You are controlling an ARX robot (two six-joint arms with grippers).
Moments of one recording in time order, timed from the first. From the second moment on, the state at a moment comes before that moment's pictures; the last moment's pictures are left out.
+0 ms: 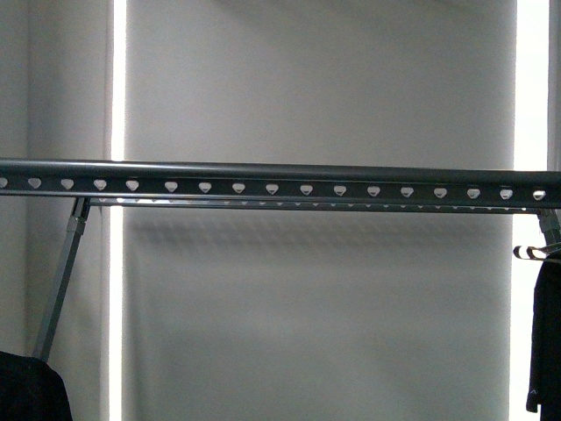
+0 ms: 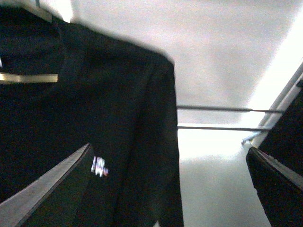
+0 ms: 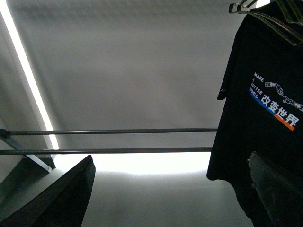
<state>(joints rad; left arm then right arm) -0.35 0.41 0.26 0.06 -0.31 -0.09 0.00 0.00 0.01 0.00 0.00 0.00</state>
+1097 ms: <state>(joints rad) -0.30 1.55 1.31 -0.68 -0.97 -1.07 0.00 0.00 0.01 0.00 0.00 0.00</state>
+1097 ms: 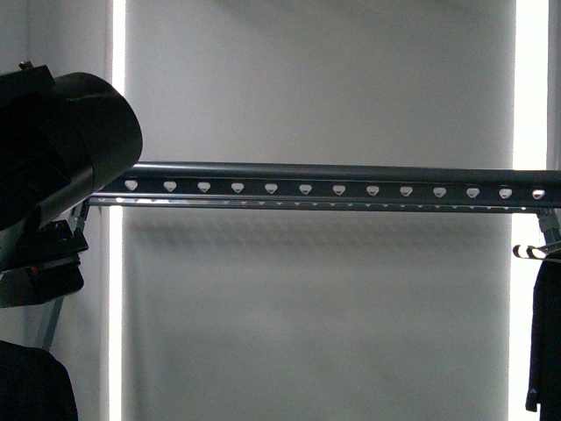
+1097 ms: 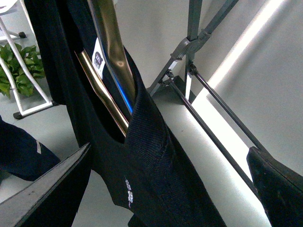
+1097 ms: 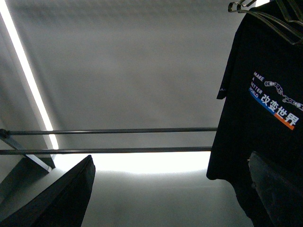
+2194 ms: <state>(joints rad) -0.22 1.55 1.18 -0.59 -0.89 -1.04 0.00 0.00 0.01 0.00 0.00 0.00</state>
